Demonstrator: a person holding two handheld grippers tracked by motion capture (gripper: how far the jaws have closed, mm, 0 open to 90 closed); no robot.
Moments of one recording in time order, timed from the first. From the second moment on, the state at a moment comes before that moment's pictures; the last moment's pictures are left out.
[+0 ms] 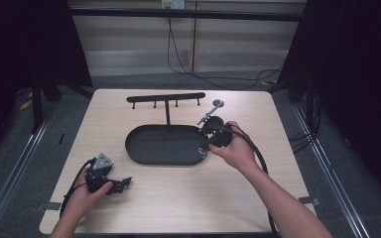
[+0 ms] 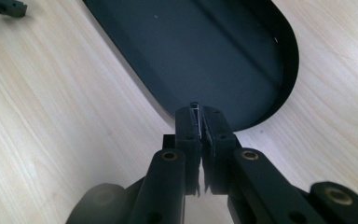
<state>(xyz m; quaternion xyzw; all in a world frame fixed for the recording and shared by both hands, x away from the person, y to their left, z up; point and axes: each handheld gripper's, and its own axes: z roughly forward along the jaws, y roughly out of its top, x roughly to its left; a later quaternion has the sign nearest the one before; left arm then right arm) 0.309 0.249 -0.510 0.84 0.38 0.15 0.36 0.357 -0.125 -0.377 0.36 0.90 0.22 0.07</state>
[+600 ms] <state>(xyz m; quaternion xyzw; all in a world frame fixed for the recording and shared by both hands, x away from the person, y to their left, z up) 0.309 0.249 -0.510 0.84 0.38 0.15 0.36 0.377 -0.114 -0.379 0.37 0.90 0.22 0.09</state>
